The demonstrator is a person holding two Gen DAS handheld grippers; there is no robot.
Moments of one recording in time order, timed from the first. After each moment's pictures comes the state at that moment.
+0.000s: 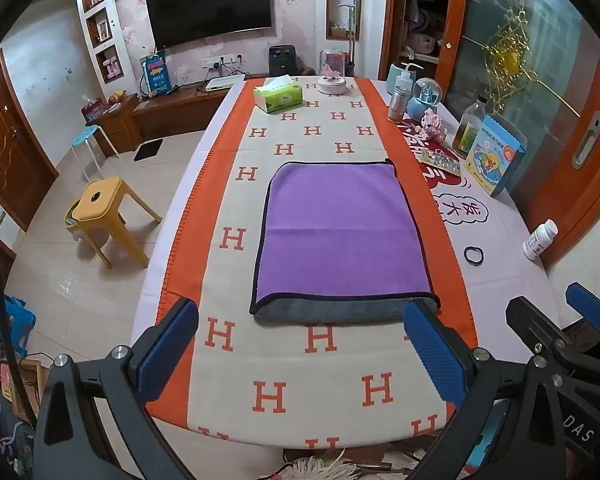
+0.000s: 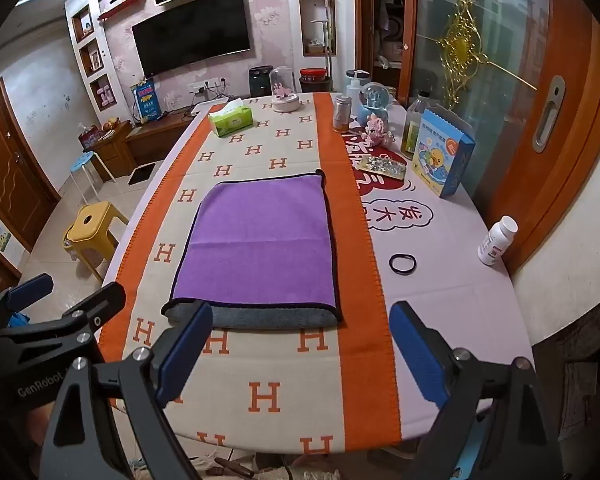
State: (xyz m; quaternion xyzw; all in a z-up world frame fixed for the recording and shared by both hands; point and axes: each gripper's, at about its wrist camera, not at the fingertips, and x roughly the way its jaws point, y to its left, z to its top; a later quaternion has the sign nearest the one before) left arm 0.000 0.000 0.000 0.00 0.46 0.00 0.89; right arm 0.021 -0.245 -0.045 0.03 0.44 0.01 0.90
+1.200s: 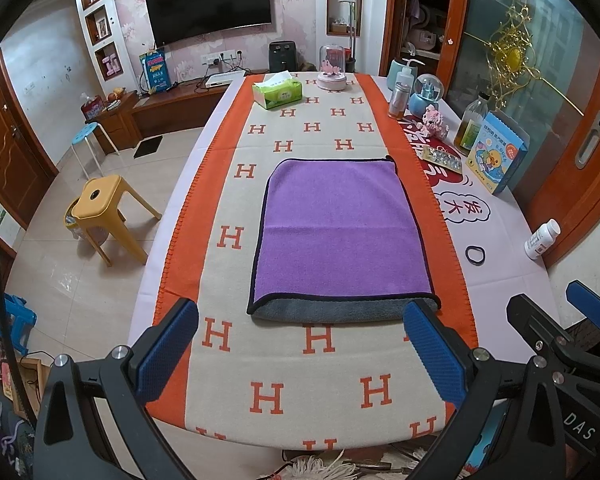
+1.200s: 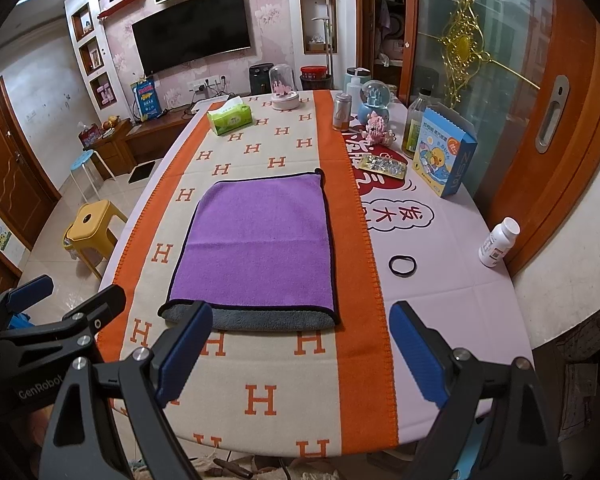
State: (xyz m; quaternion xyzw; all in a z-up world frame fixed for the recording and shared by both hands) left arm 0.000 0.000 0.000 0.01 0.46 0.00 0.89; right arm 0.028 -0.247 -0.047 0.03 0.44 0.01 0.90
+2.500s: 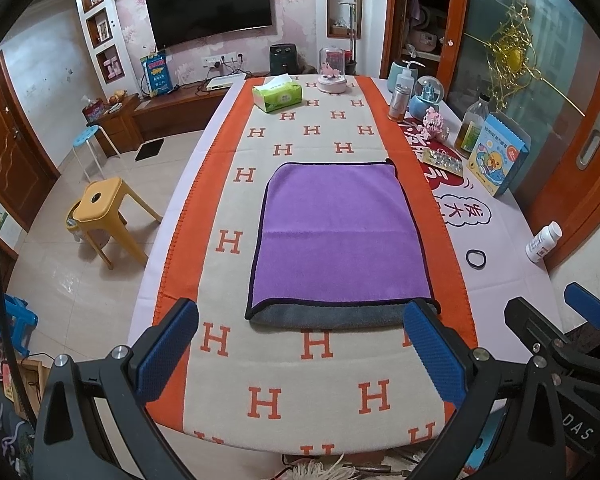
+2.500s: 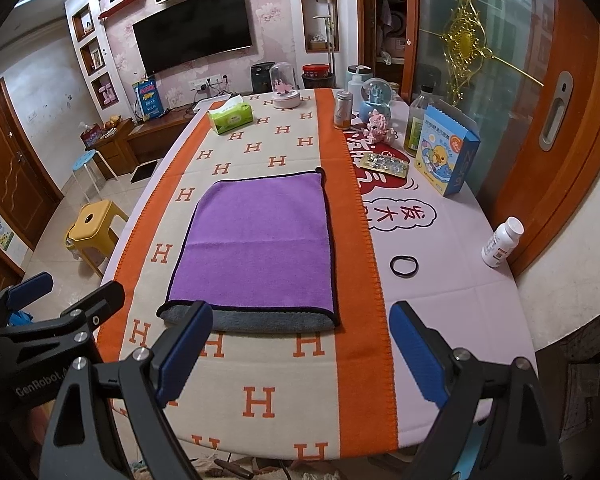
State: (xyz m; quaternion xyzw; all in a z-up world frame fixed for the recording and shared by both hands) left arm 0.001 -0.005 -0.009 0.01 0.46 0.00 0.89; right arm 0.029 -0.246 -0.053 0.03 0.44 0.02 0.90
